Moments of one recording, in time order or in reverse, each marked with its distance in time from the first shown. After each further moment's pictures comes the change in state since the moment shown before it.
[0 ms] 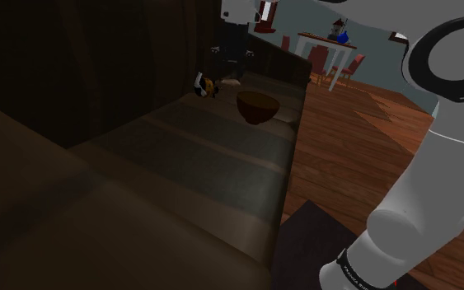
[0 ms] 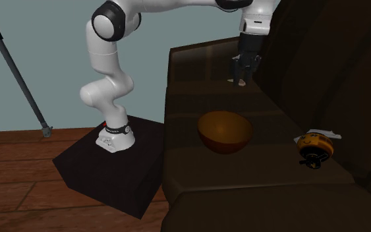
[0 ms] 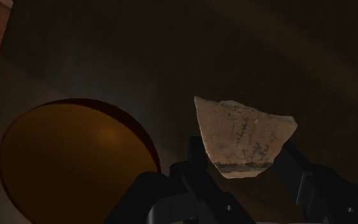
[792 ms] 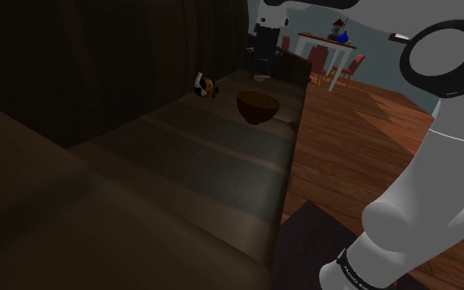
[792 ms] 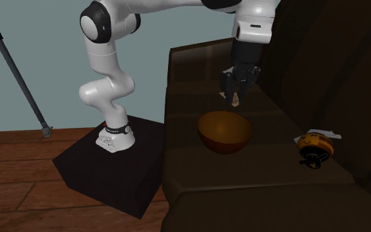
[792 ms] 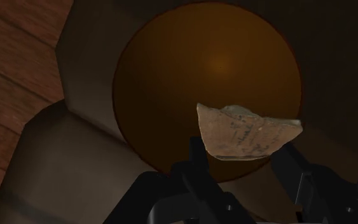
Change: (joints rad) arm -0.162 0.010 -0.106 0.037 0.001 -0.001 -0.270
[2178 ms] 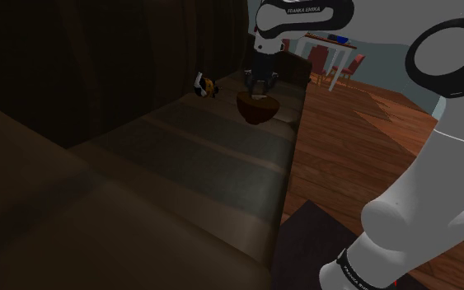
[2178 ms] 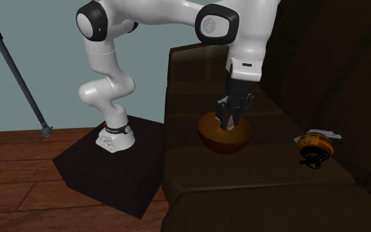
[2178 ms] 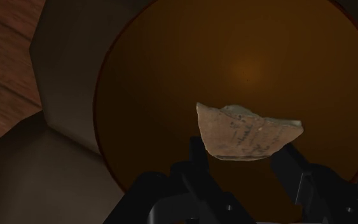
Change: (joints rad) arm -0.034 -0.032 -0.016 -0.239 0.011 0.212 -0.020
